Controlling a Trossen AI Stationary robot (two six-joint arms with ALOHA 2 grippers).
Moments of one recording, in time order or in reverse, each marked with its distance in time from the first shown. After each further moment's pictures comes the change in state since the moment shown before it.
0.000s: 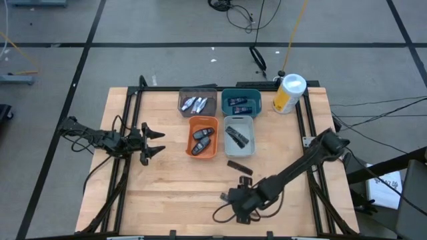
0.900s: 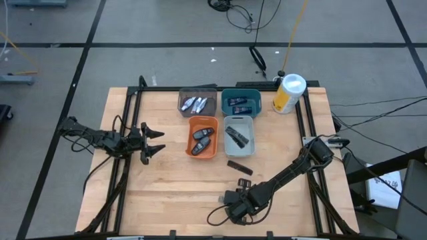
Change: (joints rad) left arm 0.000 0.000 0.000 -0.004 -0.033 -0.027; right arm -0.004 0.218 0.005 -0.142 -0.034 0.074
